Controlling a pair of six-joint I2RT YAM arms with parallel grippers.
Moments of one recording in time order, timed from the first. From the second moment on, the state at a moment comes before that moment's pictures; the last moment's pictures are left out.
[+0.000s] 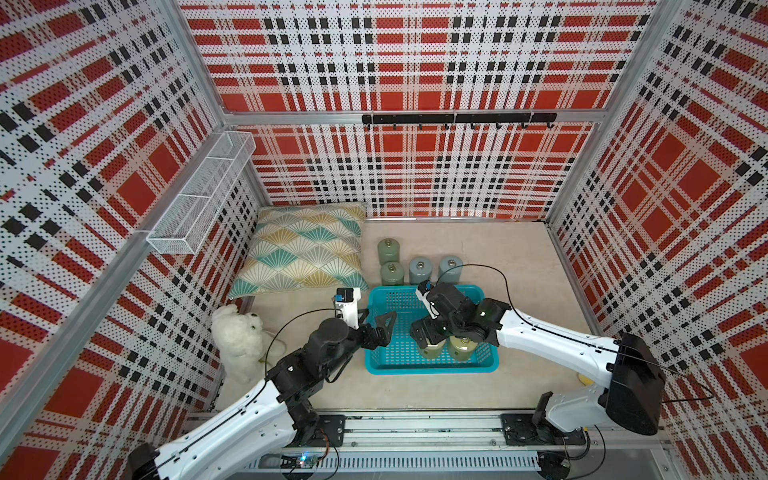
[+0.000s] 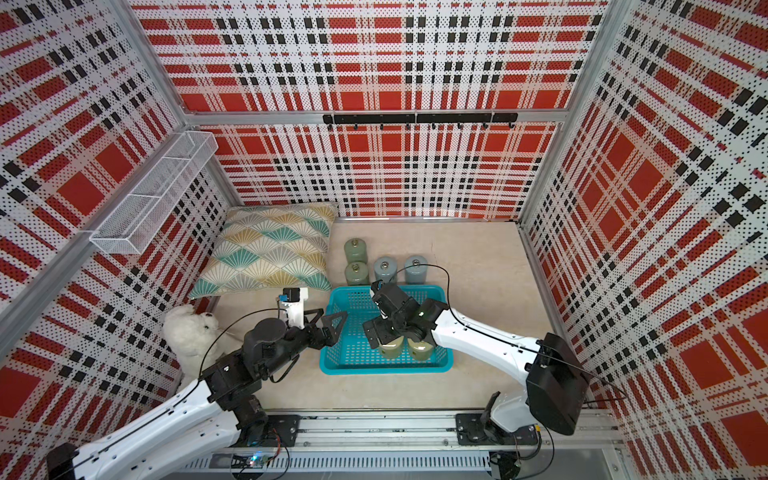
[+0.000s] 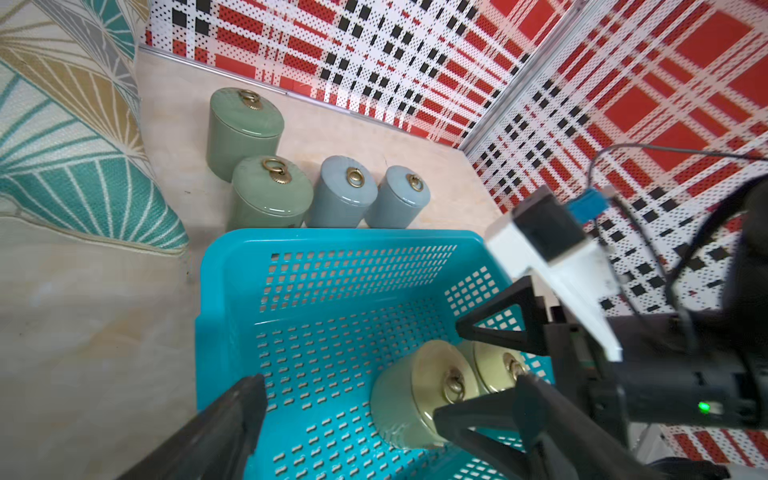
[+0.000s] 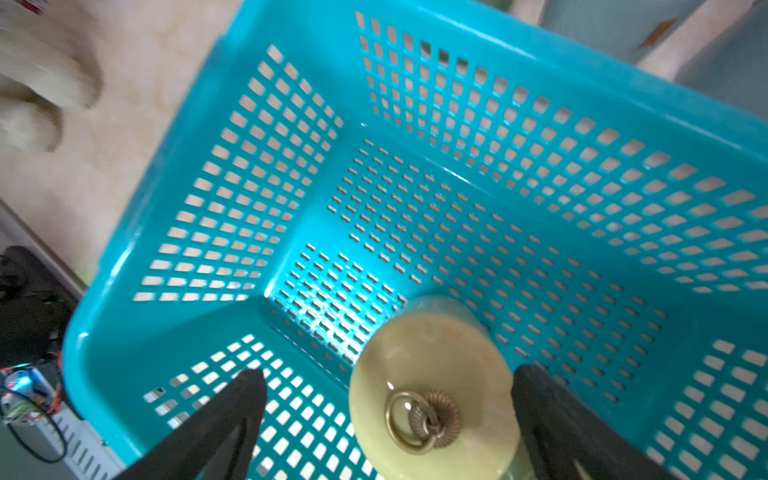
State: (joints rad) left arm -0.84 0.64 0.48 -0.14 -0.19 -0.63; right arm 0.93 1.45 1.07 -0.62 0.05 0.40
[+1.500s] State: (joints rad) left arm -1.02 0.60 0.48 -0.17 -0.33 -0.65; right arm 0.96 1.74 1.18 -0.81 0.11 0.33
